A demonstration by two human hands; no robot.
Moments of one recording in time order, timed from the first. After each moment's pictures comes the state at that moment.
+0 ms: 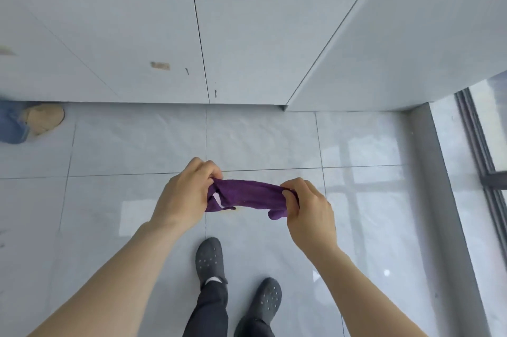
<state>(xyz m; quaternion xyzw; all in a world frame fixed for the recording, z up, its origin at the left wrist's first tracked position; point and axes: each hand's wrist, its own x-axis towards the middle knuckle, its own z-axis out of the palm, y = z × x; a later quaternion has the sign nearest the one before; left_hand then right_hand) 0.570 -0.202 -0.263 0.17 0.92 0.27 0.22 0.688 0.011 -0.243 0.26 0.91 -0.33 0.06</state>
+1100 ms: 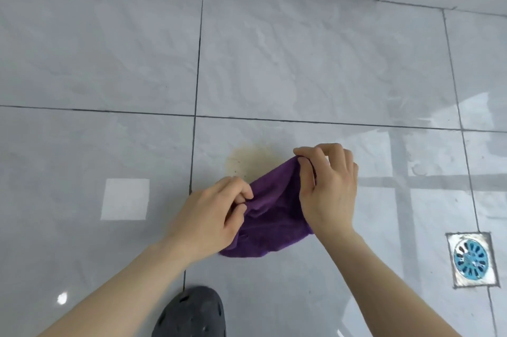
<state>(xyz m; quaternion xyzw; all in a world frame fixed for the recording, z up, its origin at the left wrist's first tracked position) 0.626 -0.209 -0.843 0.25 0.88 0.33 0.25 0.666 0.006 -0.841 0.19 0.95 -0.20 -0.13</state>
